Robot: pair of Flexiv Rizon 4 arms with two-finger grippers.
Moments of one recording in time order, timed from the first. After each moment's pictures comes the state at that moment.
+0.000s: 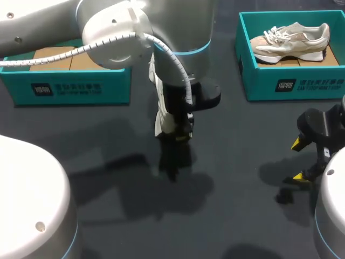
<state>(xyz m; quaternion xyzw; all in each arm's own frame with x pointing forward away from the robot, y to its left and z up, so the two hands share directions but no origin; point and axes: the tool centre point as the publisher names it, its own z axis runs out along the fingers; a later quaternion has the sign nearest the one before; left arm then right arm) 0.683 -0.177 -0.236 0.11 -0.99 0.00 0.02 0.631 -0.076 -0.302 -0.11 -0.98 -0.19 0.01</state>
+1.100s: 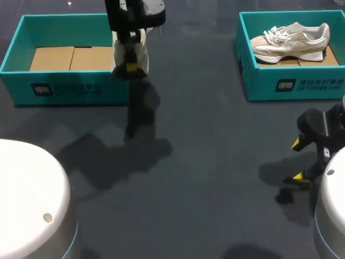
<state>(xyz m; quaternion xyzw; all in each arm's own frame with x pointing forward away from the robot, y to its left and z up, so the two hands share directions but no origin) 0.811 -0.067 -0.140 0.08 -1.00 0.00 0.03 0.631 -0.077 -0.302 -0.11 -0.98 -0.19 0.01</state>
